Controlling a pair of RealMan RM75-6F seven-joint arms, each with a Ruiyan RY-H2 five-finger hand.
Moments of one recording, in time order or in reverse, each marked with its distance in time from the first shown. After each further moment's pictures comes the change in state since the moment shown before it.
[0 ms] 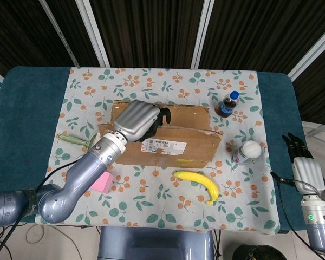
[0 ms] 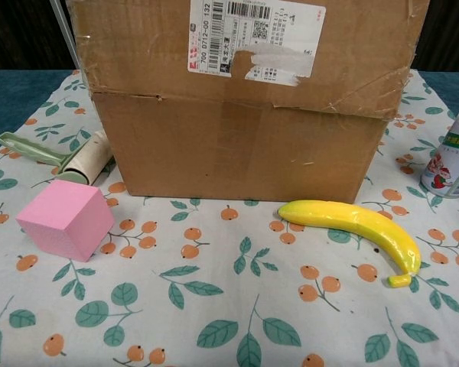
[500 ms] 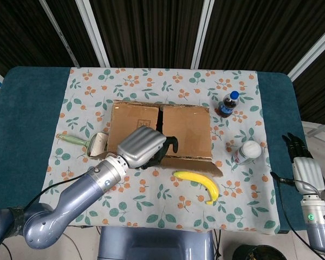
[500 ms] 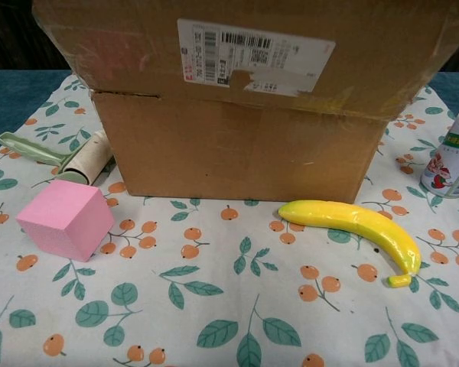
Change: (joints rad) left arm 0.011 0.088 0.015 -0.209 -0.007 -0.043 -0.074; right arm -0.001 0.003 0.003 -0.006 0.003 -0.009 0.003
